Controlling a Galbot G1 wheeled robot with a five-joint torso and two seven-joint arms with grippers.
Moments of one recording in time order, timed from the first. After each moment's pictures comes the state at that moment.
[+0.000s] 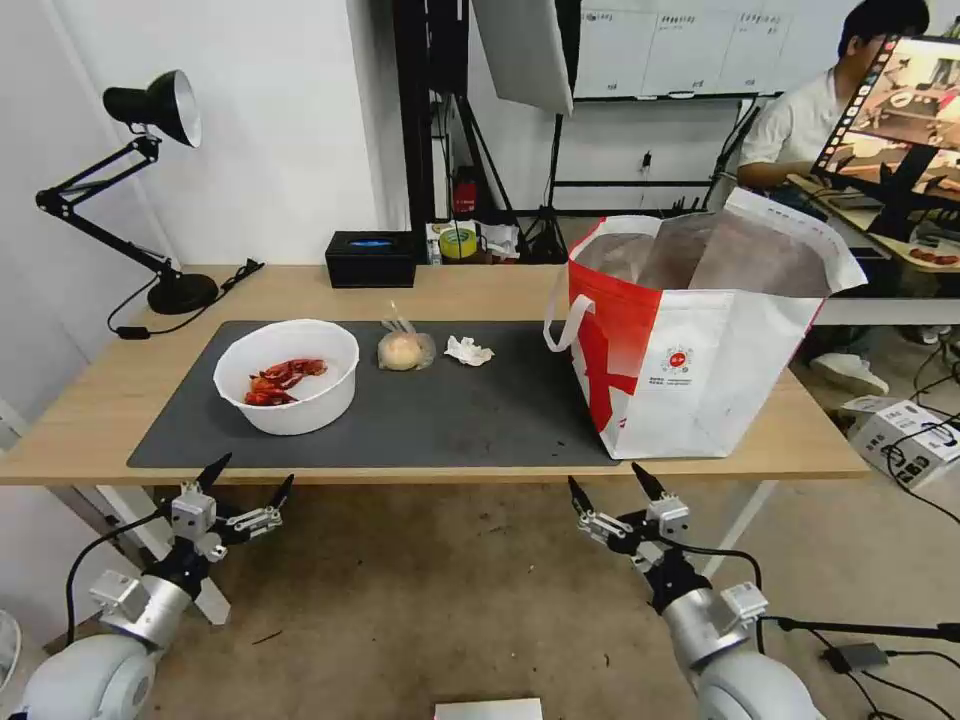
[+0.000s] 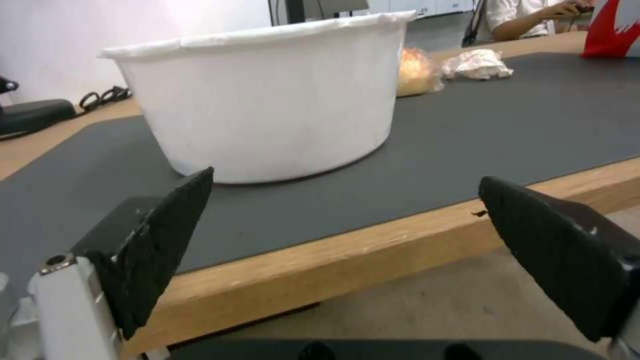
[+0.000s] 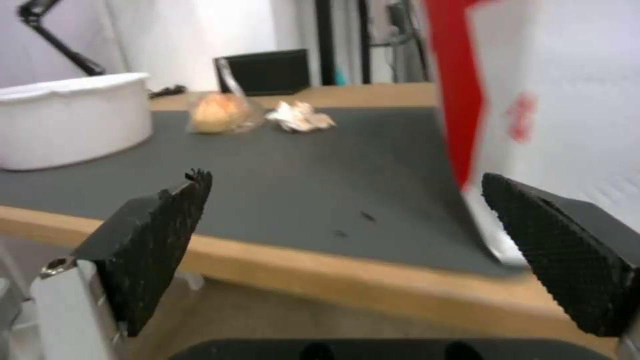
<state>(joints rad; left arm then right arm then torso) 1.58 -0.91 -0.67 -1.79 -0.54 -0.29 0.23 -1.46 0.97 0.22 2.06 0.48 0.13 0.12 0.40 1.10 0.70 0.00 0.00</state>
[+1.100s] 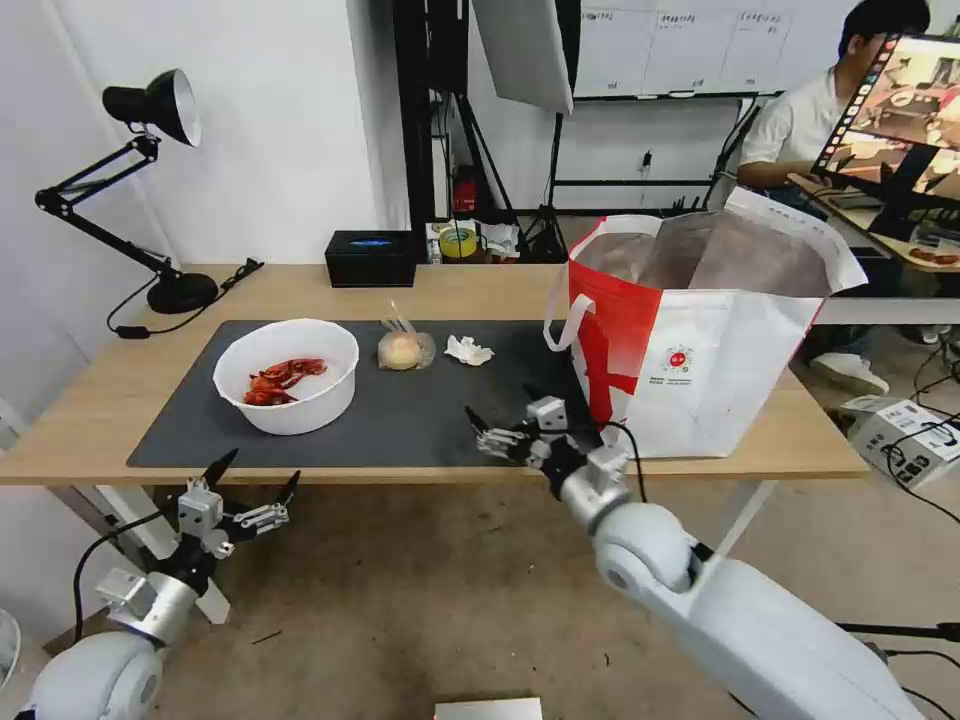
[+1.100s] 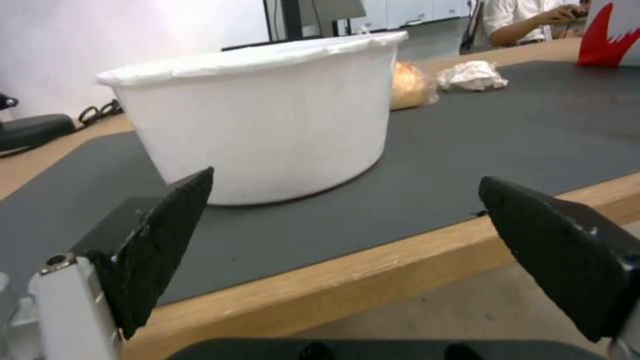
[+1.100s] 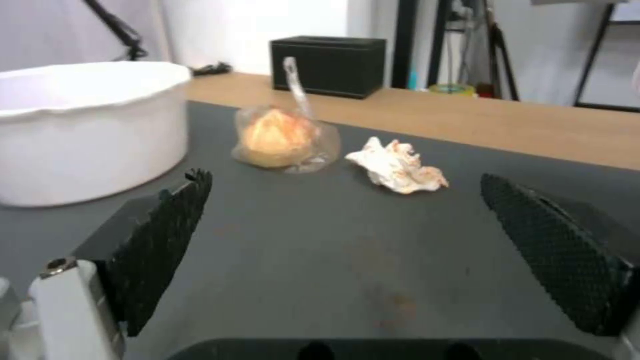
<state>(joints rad) 1.58 -0.92 -0.68 -1.81 -0.53 -0.28 0.22 -0.75 1.00 -0.30 1.84 0.65 -0.12 0.34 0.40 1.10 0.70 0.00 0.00</state>
